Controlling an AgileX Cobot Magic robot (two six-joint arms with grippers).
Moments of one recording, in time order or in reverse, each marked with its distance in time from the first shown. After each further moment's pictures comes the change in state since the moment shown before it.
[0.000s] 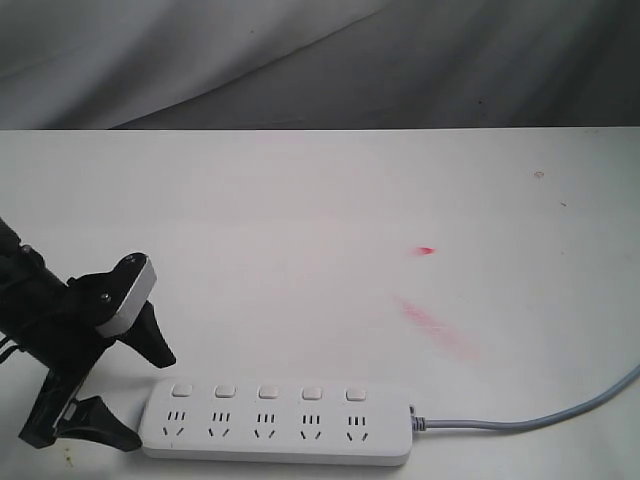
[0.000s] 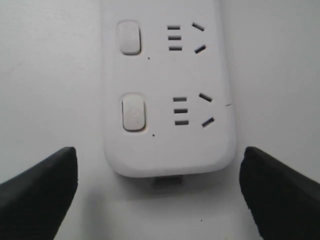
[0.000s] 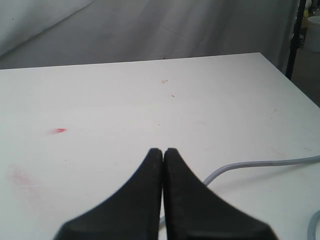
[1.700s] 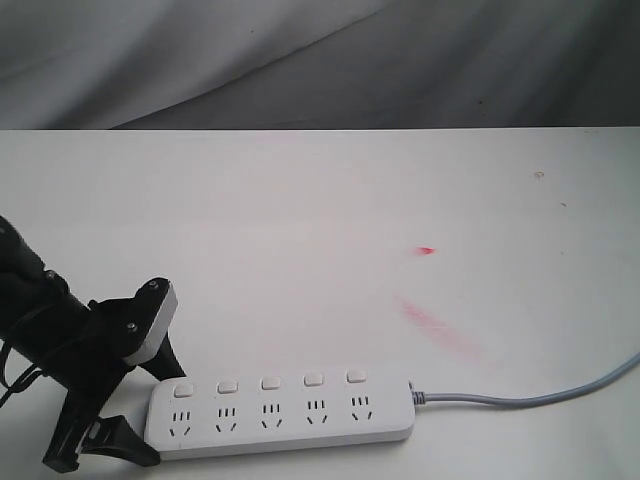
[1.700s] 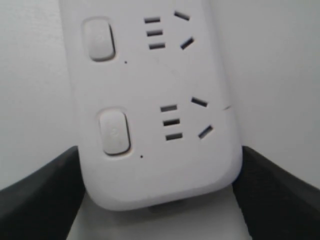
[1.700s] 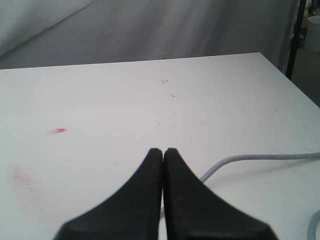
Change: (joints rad) left arm -0.082 0.005 0.064 -0.043 -0.131 0.004; right arm 0.000 0.000 0.000 0.000 0.000 0.000
